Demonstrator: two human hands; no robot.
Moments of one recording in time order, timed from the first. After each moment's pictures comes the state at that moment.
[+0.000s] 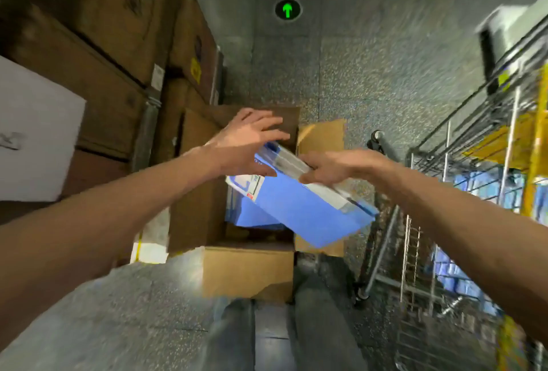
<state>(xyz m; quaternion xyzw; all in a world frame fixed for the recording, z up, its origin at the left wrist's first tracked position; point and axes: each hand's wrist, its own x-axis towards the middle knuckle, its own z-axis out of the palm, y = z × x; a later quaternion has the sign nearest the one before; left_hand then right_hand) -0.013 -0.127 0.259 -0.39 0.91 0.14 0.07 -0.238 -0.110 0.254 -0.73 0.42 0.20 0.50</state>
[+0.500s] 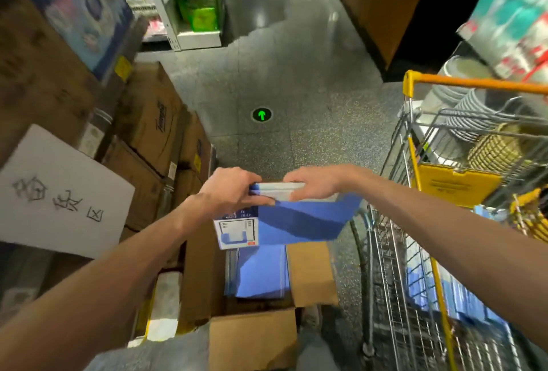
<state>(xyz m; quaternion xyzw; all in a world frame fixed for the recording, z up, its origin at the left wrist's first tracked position) -0.012 -0.077 0.441 -0.47 0.87 0.11 0.05 -0.237 -0.076 0.462 -0.81 0.45 0.15 0.34</state>
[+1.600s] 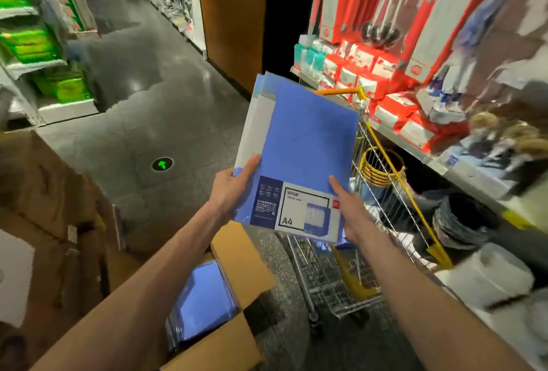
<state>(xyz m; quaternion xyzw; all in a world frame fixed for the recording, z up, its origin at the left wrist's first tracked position) -0.139 0.107 0.517 -0.44 0.55 0.66 -0.28 -0.344 0.260 0.480 -0.11 0.64 -0.64 0.41</state>
